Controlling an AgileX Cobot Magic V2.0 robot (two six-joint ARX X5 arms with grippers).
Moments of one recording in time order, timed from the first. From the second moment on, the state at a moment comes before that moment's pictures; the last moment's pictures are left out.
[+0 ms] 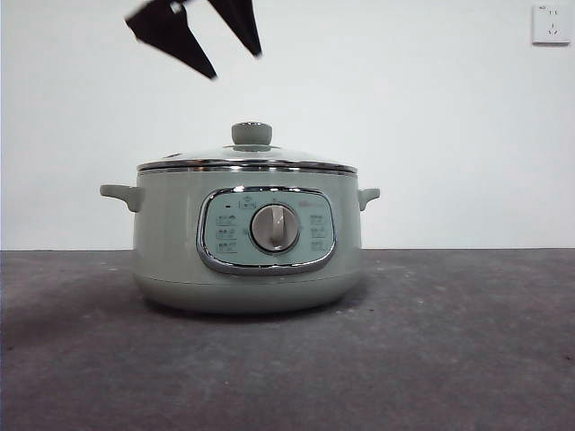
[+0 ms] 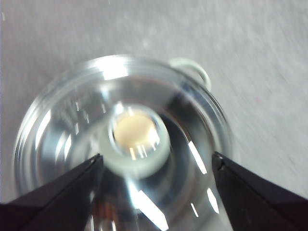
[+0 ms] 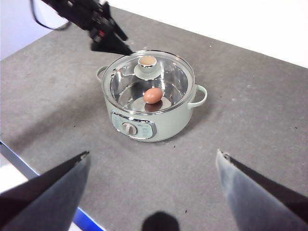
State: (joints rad) left arm -0.46 1.68 1.83 -0.99 0.22 0.08; right arm 0.64 0.84 1.70 -1.35 0.00 0.00
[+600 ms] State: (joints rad) left arm -0.48 1.57 1.93 -1.32 0.39 0.08; right arm 0.64 0.84 1.60 -1.35 0.00 0.00
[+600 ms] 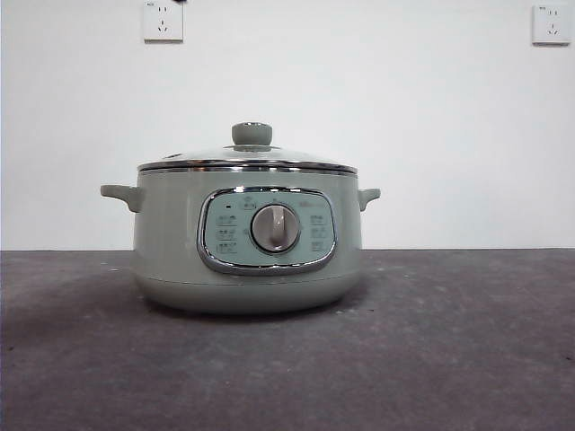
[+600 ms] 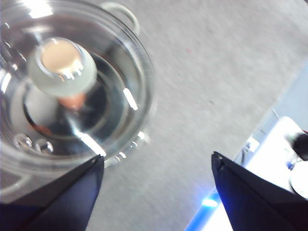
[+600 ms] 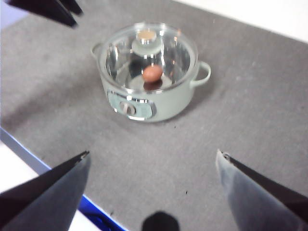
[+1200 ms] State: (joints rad) left arm -0.49 1.48 1.93 -1.32 0.40 0.08; right arm 0.64 0.85 1.52 -1.35 0.00 -0.01
